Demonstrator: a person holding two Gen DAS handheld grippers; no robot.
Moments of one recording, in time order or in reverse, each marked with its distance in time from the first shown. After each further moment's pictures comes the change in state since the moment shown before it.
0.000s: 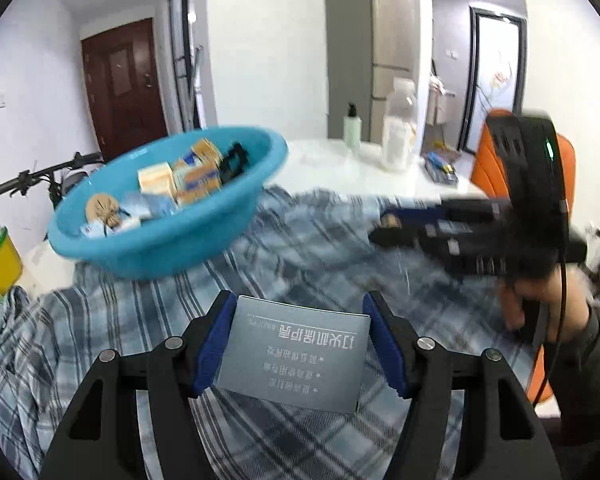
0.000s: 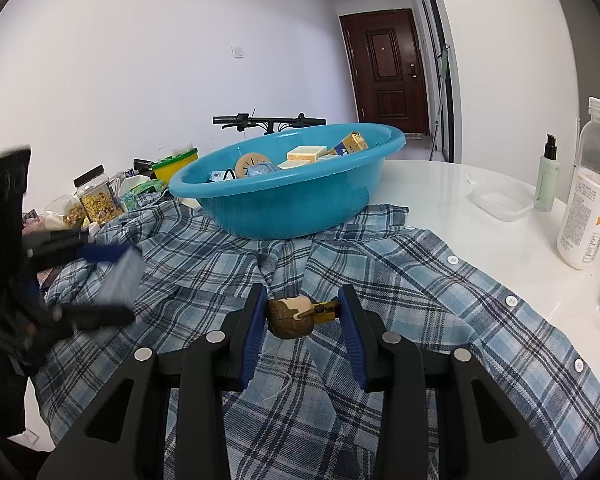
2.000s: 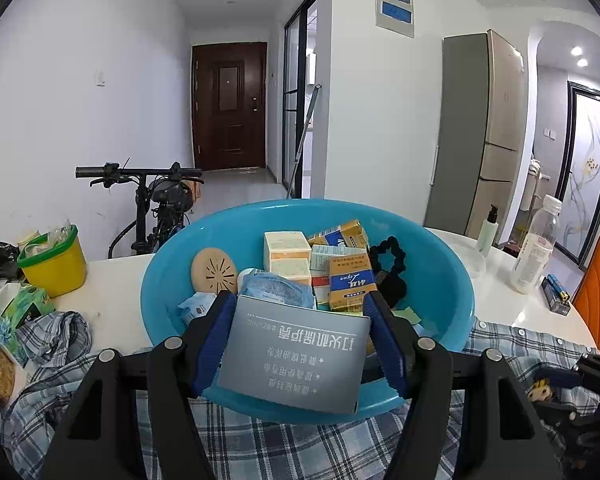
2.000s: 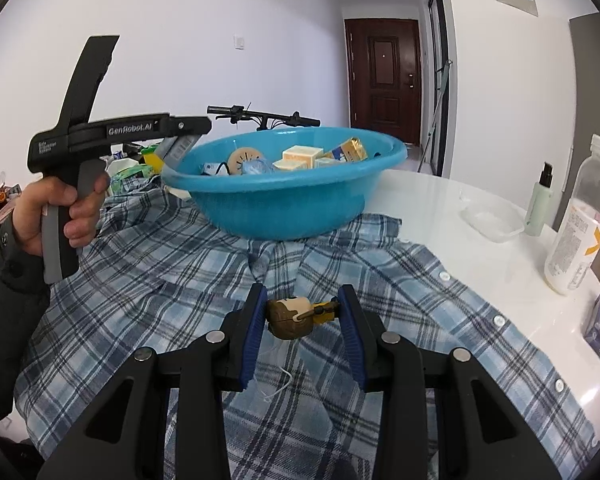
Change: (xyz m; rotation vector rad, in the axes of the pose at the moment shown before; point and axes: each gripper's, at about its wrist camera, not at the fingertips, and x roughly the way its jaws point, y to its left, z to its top) left arm 0.028 0.126 0.062 -0.246 -0.179 0.304; right arm 0.002 0.014 0.011 -0.096 -0.003 -0.086
